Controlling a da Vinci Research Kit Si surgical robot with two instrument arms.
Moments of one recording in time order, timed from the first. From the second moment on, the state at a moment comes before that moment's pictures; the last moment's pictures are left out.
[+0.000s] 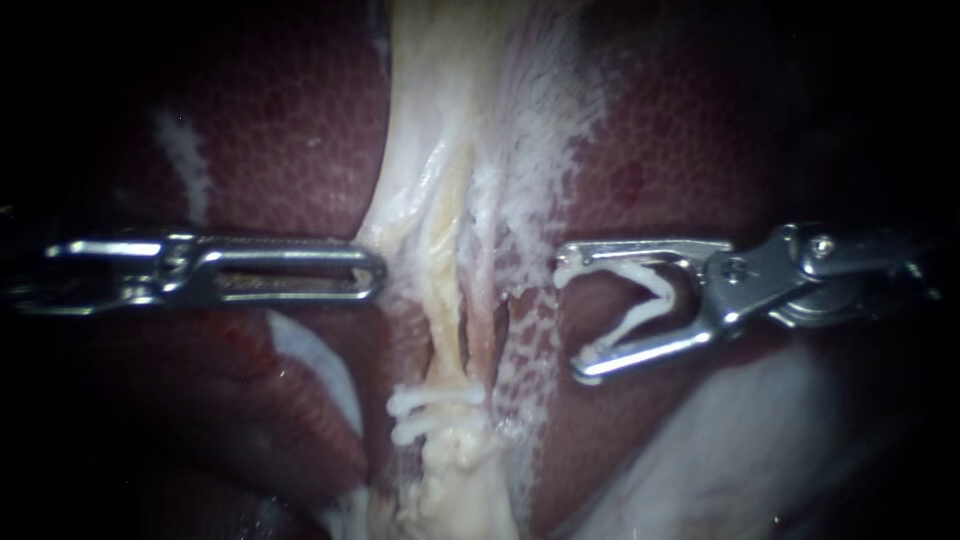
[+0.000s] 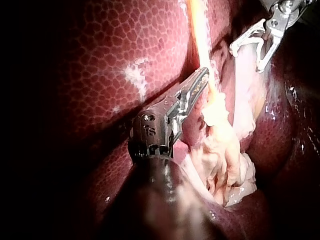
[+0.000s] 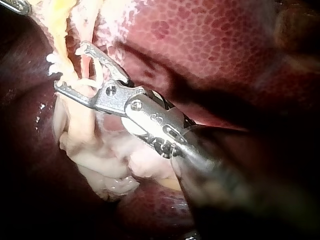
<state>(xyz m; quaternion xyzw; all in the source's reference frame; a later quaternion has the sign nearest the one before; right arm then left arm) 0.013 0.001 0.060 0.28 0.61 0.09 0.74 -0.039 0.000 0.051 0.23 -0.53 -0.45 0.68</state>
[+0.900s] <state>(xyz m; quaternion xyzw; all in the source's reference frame) 0.023 -0.002 0.065 0.32 0.61 0.09 0.72 -0.038 0.000 0.048 0.23 -0.54 -0.45 0.68</state>
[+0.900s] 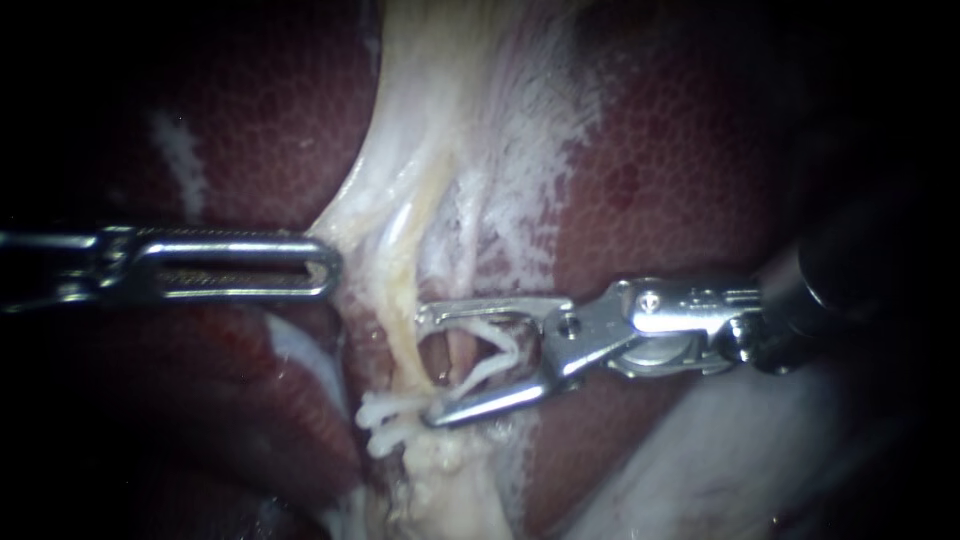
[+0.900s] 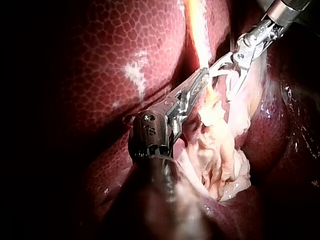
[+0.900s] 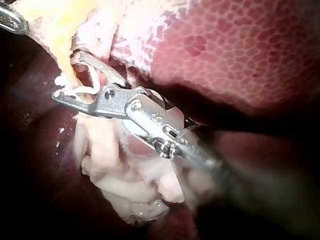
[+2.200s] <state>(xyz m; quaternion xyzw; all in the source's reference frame) 0.030 -0.001 0.064 0.39 0.60 0.08 0.69 -0.038 0.000 0.048 0.23 -0.54 -0.45 0.68</state>
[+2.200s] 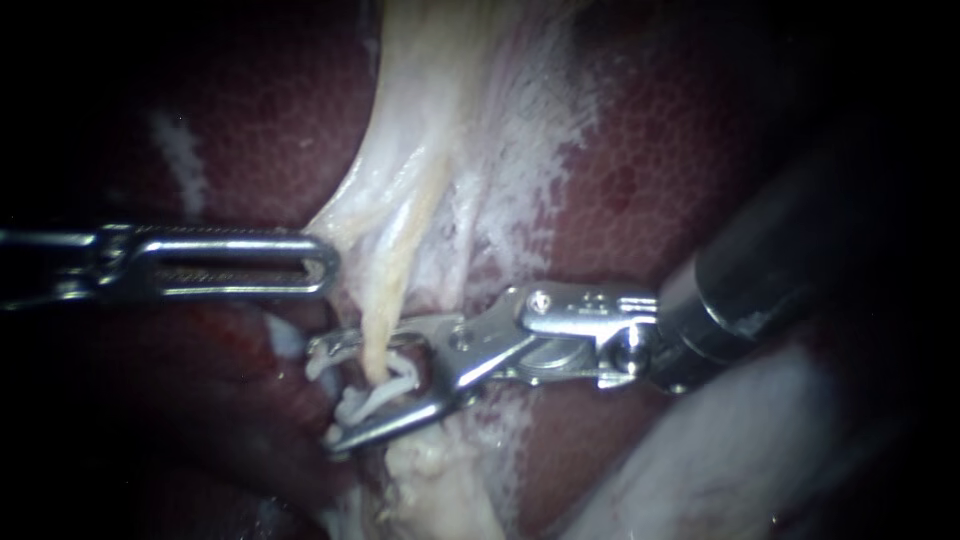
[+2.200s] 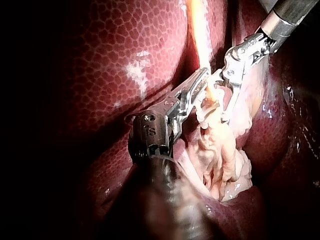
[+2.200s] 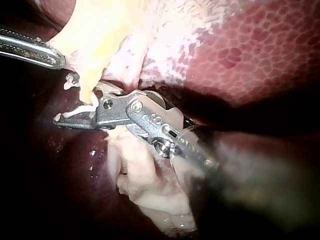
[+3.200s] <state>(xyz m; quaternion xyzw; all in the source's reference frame) 0.028 0.004 0.061 0.37 0.61 0.09 0.70 -0.038 0.000 0.048 0.22 -0.54 -0.45 0.68</state>
